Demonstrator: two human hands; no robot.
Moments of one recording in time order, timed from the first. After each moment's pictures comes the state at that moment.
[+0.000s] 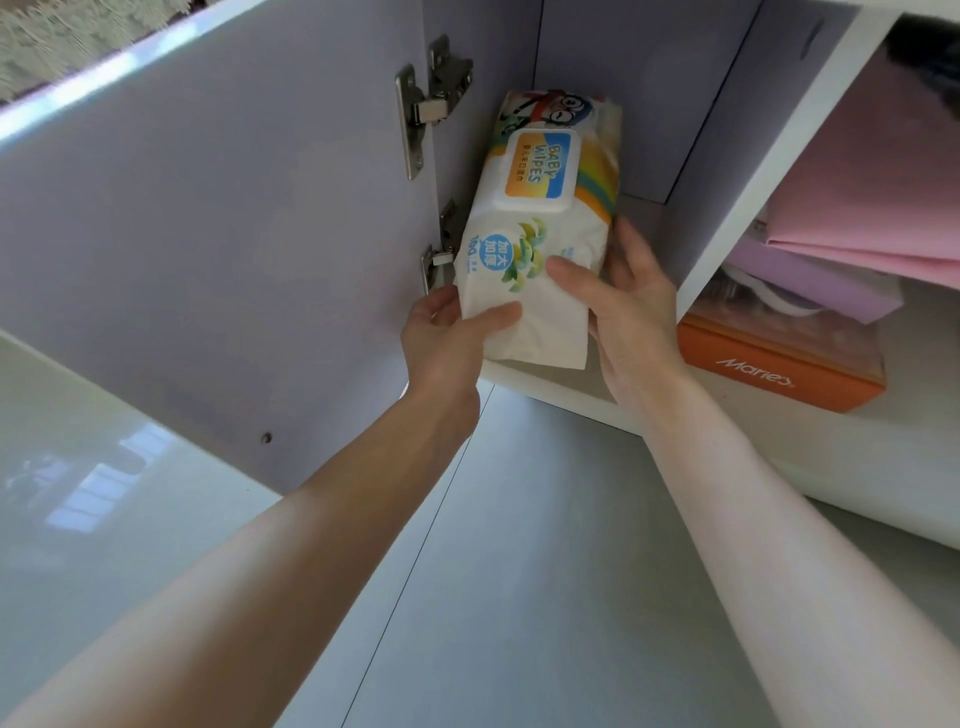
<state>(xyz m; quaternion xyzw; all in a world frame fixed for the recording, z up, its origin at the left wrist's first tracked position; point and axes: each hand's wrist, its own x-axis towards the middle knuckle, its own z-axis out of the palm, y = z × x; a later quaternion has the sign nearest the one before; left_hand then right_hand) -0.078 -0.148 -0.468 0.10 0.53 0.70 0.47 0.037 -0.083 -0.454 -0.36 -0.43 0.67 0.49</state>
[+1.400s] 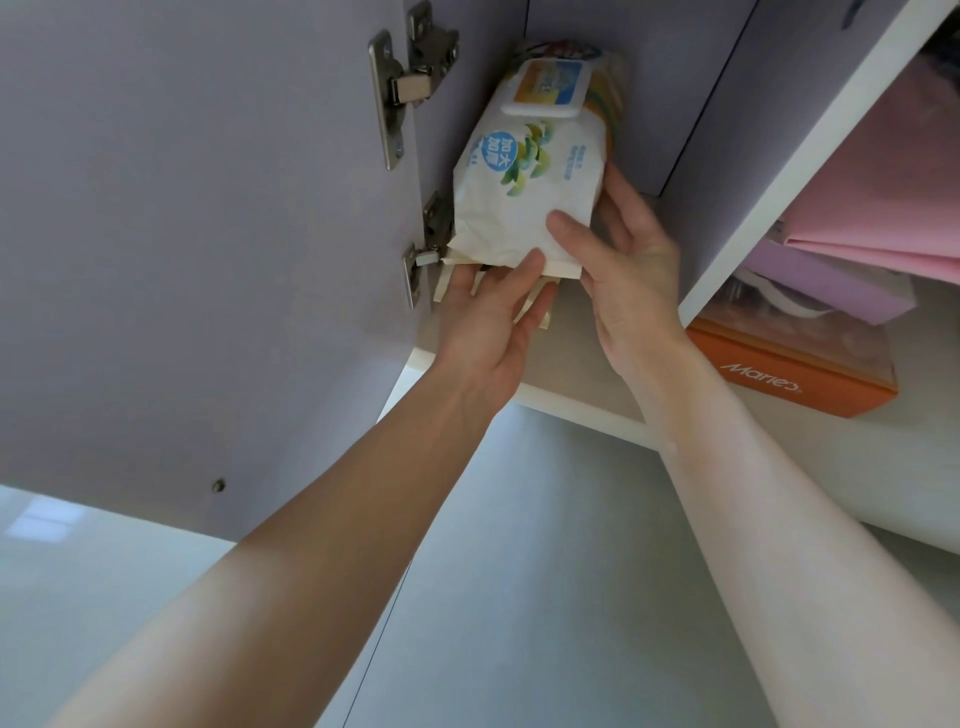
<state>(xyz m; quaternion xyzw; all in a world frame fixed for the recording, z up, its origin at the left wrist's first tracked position) -0.065 -0.104 -0.474 0.10 0.34 0.73 0.58 0.022 -0.048 -0.456 -0.37 -0.47 0.62 0.51</state>
